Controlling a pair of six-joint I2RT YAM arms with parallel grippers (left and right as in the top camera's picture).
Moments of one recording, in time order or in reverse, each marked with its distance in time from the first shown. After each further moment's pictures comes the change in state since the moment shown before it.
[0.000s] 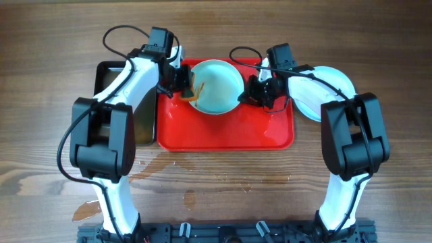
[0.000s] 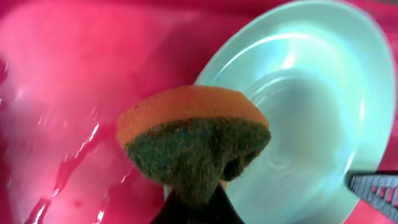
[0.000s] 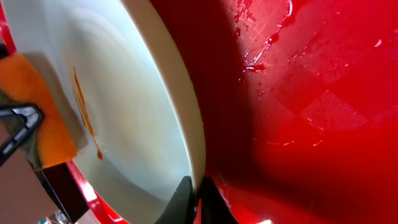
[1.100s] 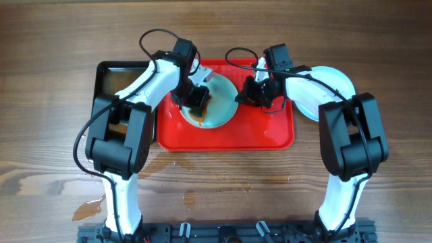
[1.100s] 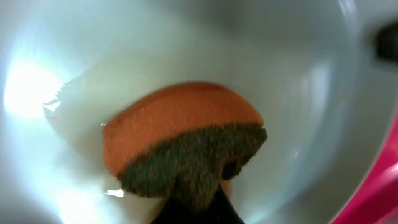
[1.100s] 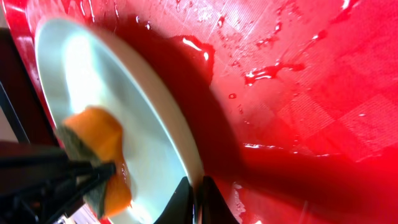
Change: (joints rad) left arm -0.115 0.065 0.039 -0.214 0.028 0.380; right arm 0.018 0.000 0.000 0.017 -0.007 -0.034
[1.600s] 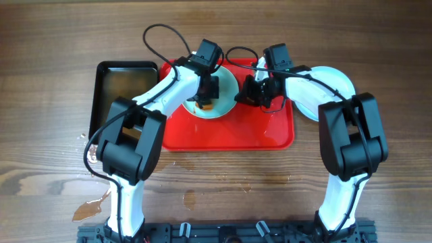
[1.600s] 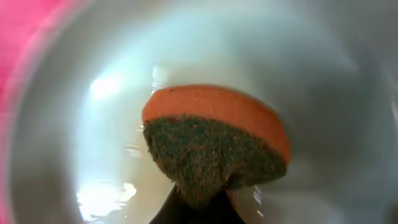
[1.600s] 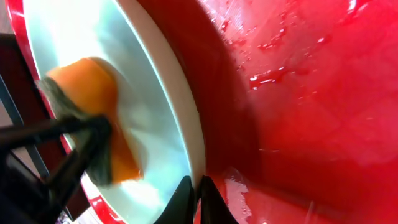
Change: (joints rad) left arm -0.126 -0.005 -0.003 0.177 -0.429 -0.579; right arm 0.003 0.000 0.000 0.010 0.000 0.024
